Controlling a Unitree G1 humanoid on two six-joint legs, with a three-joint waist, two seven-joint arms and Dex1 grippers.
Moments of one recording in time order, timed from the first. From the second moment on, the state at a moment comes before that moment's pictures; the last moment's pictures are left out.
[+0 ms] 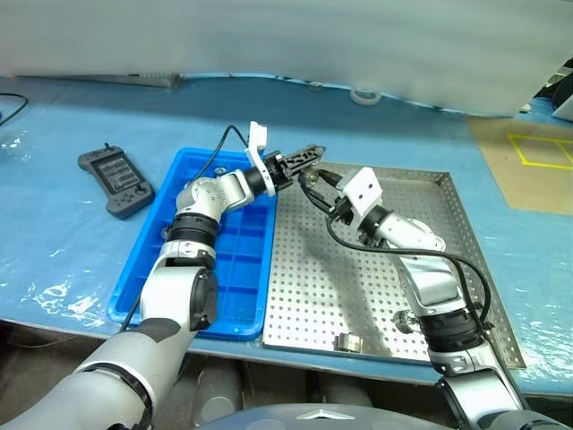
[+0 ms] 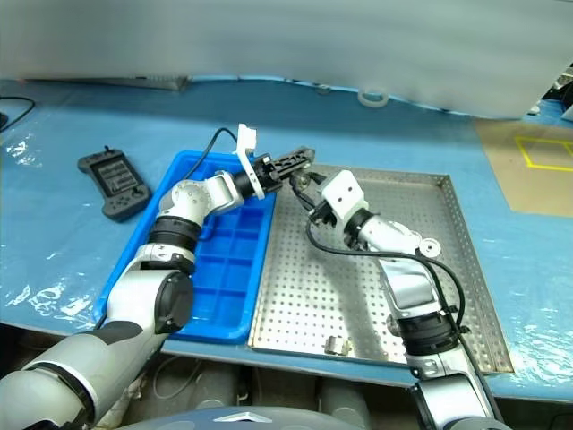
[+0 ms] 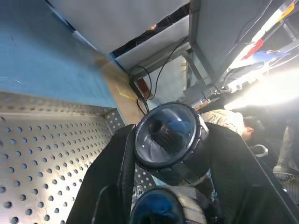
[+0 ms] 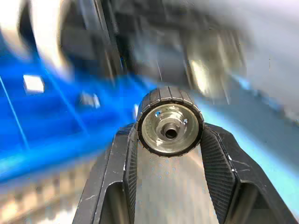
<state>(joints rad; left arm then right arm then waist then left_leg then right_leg) -1.01 0.09 0.31 0.74 -0.69 0.84 -0.77 -0.30 -0.37 0.12 -0.13 0.06 0.19 0.54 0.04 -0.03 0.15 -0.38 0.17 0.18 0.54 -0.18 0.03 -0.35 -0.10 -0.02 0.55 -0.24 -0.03</state>
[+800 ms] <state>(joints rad) -0.64 0.53 0.08 0.06 -0.61 0.71 -1.10 -0.08 -0.45 0.06 -0.29 0.04 0.25 0.50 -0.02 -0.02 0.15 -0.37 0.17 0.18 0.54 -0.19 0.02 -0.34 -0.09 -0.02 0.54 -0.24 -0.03</state>
